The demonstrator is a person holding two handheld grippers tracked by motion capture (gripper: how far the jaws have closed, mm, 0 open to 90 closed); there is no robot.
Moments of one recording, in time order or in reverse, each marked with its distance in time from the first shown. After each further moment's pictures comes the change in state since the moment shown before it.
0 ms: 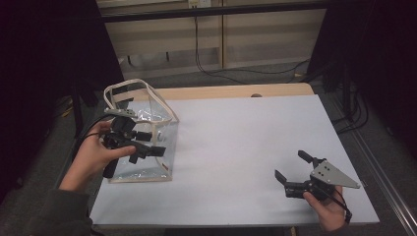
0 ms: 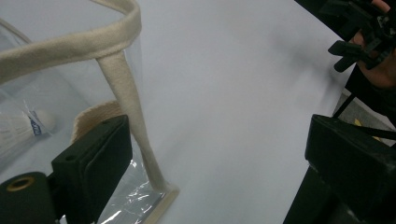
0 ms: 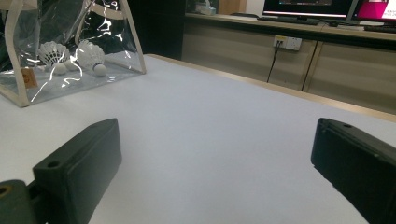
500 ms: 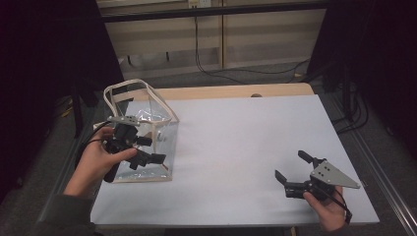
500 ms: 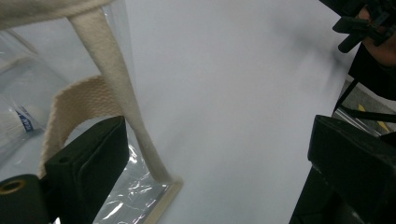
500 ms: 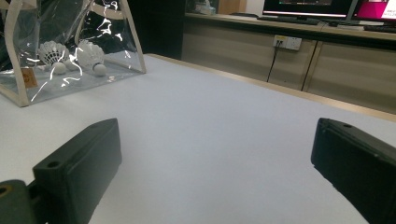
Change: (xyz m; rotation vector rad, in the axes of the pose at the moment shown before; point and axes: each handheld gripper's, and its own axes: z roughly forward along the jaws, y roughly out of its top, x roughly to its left) left arm 0.001 -0.014 0.010 0.020 -0.011 0.056; right arm 0.000 0.000 -0.001 0.002 0.000 -0.001
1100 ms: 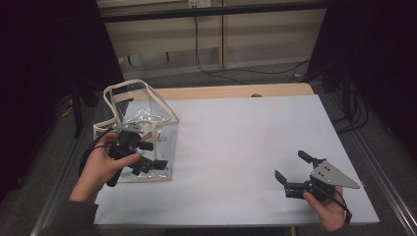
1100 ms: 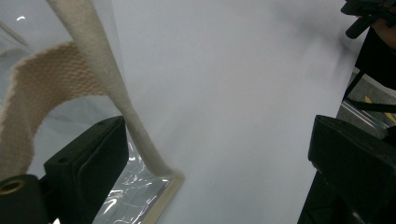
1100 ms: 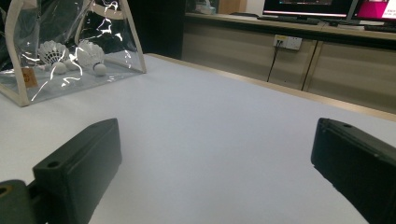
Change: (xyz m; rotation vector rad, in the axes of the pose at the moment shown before) left arm -0.001 -0.013 0.012 0.011 0.005 0.029; right arm 0.000 0.000 0.000 -0.001 0.001 0.001
